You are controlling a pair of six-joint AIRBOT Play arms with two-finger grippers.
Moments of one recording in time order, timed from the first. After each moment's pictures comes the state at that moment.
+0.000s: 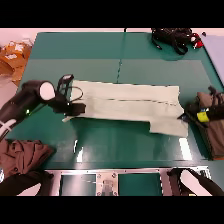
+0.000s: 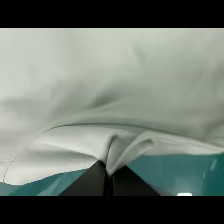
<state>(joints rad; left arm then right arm) -0.36 -1.20 1.03 1.35 -1.14 -1.77 -0.44 -1.00 0.86 -1.13 1.38 1.59</state>
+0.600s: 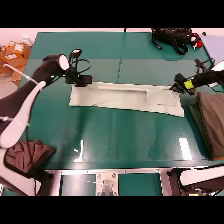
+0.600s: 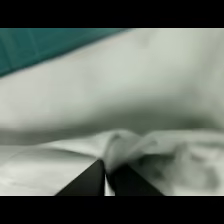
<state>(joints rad) -0.28 -1.78 1.62 1.34 -0.96 -1.61 -0.31 -1.68 1.46 -1.08 1.21 1.59</state>
